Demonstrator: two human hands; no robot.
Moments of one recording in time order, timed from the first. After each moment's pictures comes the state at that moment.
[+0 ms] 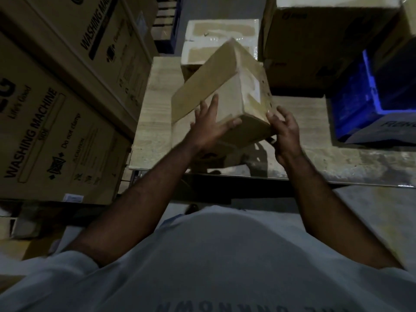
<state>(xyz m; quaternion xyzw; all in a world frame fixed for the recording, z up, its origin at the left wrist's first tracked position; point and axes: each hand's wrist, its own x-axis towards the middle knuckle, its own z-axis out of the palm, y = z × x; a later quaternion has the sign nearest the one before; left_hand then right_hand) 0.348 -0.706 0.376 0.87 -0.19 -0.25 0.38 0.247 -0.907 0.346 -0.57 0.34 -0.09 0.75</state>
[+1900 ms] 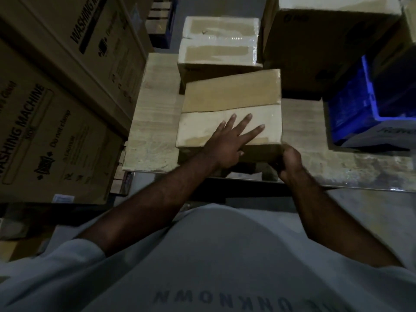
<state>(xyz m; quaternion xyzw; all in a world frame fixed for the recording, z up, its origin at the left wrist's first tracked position) 0.325 -0.741 0.337 0.87 -0.46 -0.16 0.08 0.224 -0.926 0.289 -0.46 0.50 -0.03 0.73</state>
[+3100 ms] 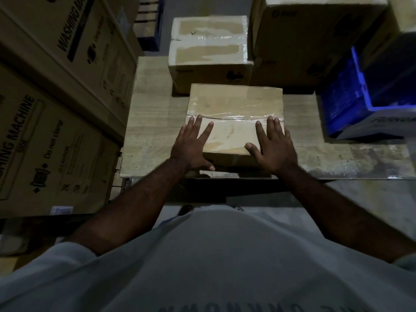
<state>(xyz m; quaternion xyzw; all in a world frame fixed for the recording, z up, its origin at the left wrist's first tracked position) 0.365 -0.675 0.291 0.92 -0.35 -0.16 -0.01 0.228 -0.922 0.292 -0.99 0.14 0.07 0.07</state>
